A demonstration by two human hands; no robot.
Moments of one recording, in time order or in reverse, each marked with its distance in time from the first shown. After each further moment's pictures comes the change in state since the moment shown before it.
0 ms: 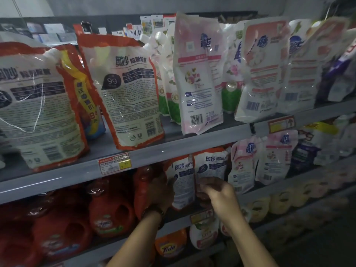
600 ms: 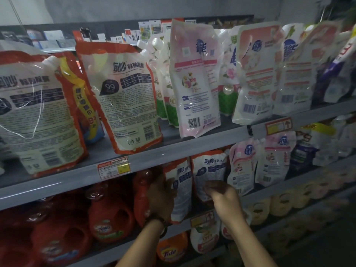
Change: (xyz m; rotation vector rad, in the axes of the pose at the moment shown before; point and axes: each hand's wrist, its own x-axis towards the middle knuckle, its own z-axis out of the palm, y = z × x) left_hand -0.018 0.009 0.003 -0.404 0.081 0.092; right_hand 0.009 0.014 -0.012 -0.079 0.043 -0.143
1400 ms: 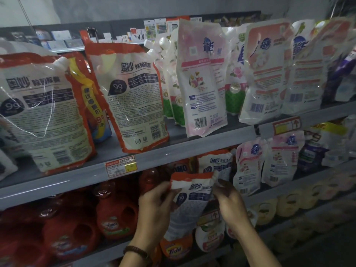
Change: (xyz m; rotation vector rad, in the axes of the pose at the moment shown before) left_hand -0.074 0.082 -0.068 -0.070 -0.099 0.084; right_hand -0.006 0.000 0.000 -0.039 -0.027 0.066
